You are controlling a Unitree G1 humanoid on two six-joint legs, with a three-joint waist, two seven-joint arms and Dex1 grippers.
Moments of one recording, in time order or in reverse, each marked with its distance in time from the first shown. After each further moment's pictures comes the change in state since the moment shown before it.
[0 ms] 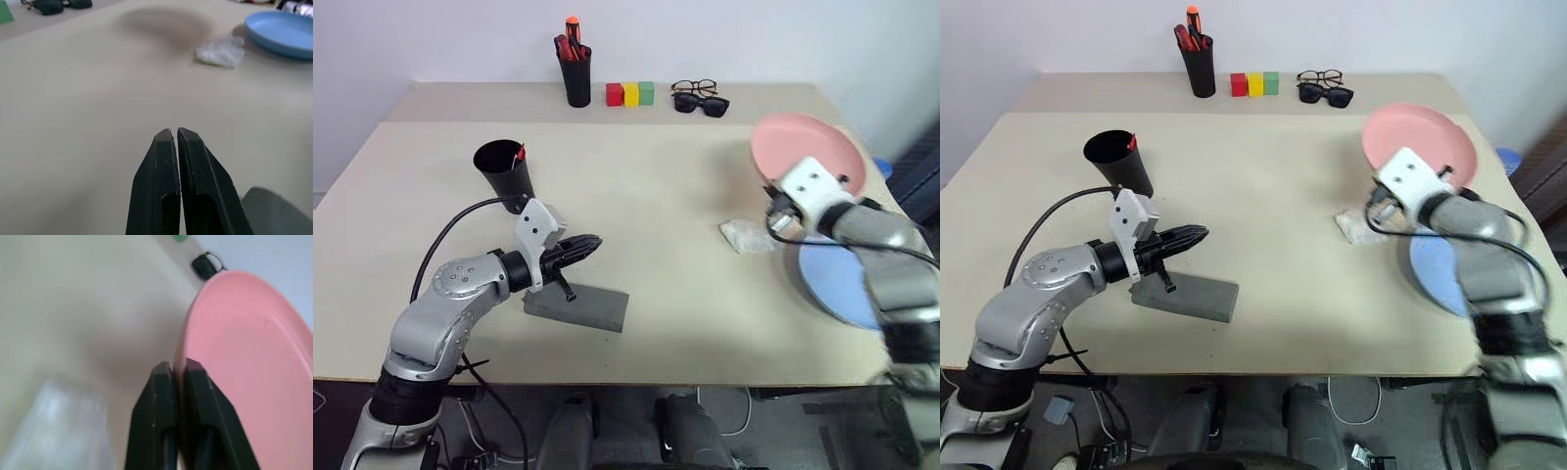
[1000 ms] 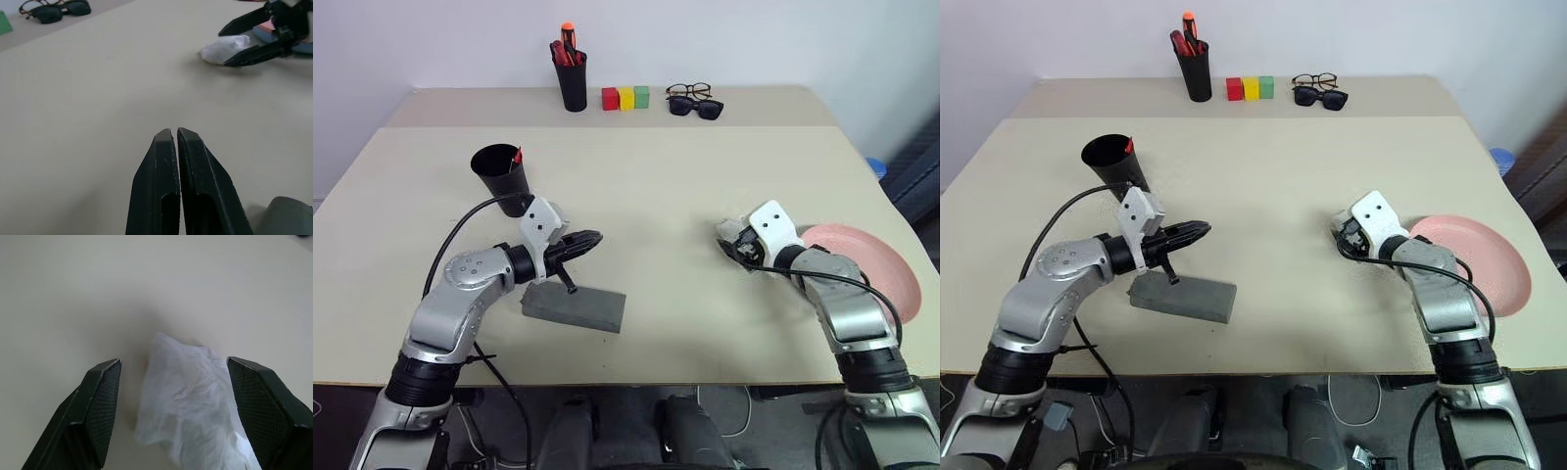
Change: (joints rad) left arm 0.008 -0.031 0.004 0.056 0.057 -0.082 -0.018; right arm -0.090 0.306 0.179 0.189 -0.018 0.122 -0.161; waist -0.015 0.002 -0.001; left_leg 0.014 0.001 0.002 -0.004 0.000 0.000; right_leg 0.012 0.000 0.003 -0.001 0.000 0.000
